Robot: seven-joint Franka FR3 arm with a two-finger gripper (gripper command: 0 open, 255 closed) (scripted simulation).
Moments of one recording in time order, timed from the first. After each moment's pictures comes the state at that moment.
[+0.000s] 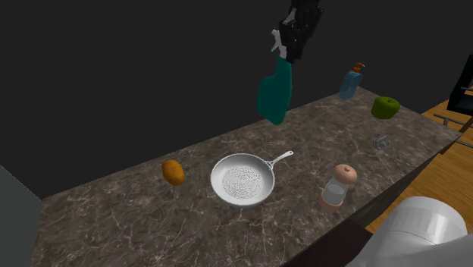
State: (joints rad) arm -0.07 -0.53 -0.17 -1.88 -0.16 1.45 -0.24
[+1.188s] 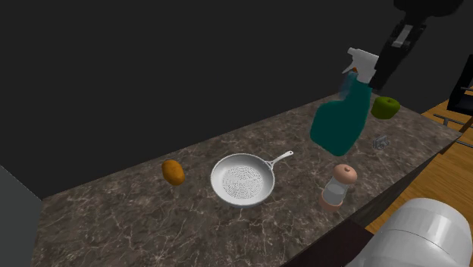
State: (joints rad) arm -0.14 -1.00 -0.18 -2.13 -0.23 1.24 -0.32
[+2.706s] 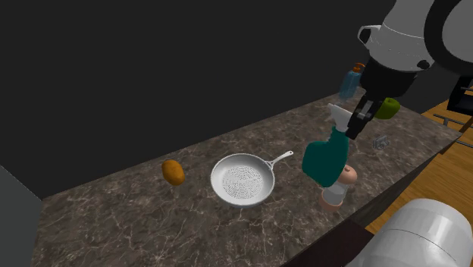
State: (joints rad) arm -0.16 -1.19 -0.22 -2.54 -0.28 1.46 -0.29
